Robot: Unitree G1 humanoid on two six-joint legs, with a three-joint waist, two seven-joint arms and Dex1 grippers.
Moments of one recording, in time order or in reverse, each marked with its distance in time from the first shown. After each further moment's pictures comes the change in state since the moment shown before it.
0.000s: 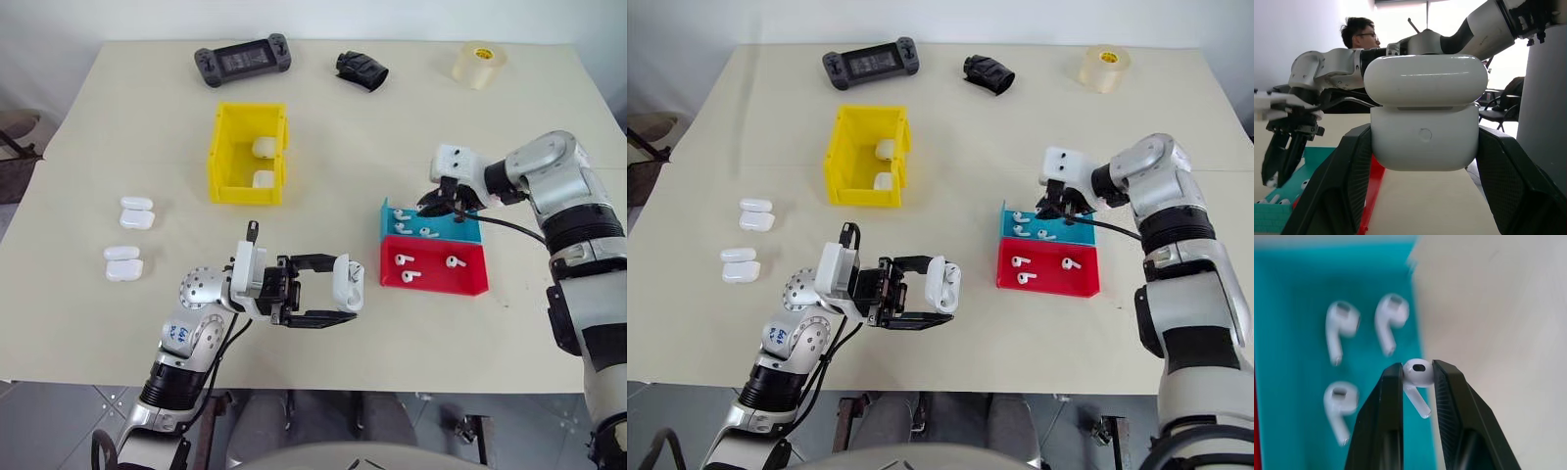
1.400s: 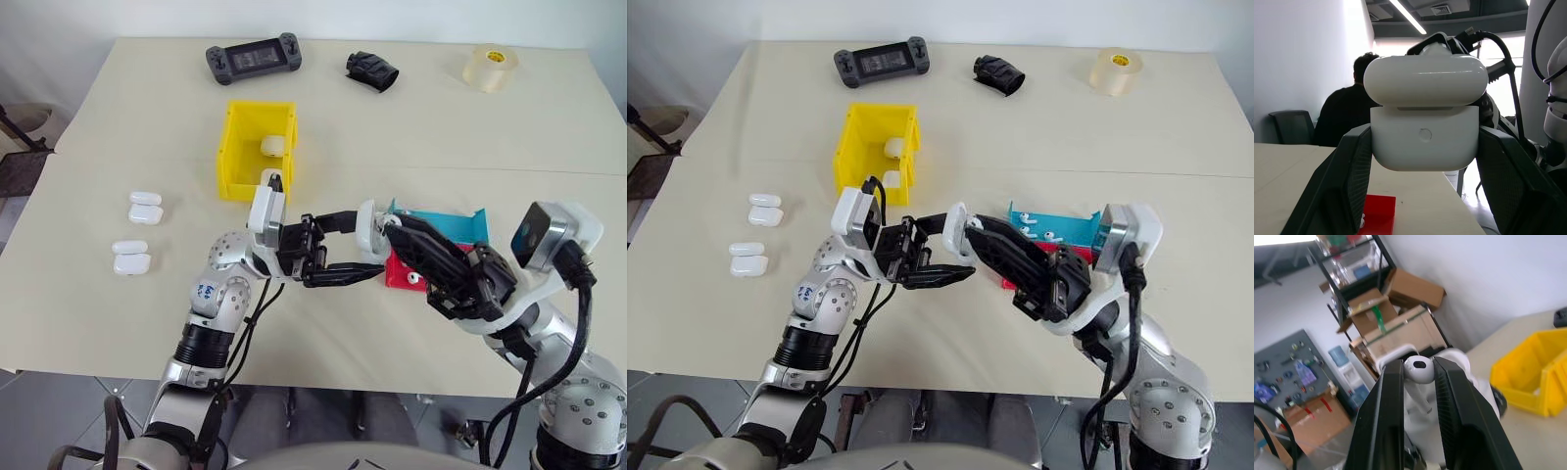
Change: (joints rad) left arm -0.220 -0.149 0.038 0.155 -0.061 0.146 -0.008; right arm 1.098 0.317 -0.460 -1.659 1.414 0.590 -0.857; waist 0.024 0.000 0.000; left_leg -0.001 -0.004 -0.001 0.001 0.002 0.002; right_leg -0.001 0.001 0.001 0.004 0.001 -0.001
